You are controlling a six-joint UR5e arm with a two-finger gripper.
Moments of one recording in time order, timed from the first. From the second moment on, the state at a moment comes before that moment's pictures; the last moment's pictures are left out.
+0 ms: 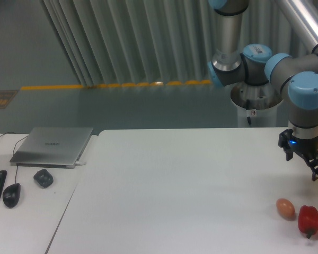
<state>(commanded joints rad) 2.48 -1.87 -1.55 -1.31 1.62 1.22</state>
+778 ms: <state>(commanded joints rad) 2.47 -1.86 -1.62 -1.13 1.62 1.07</state>
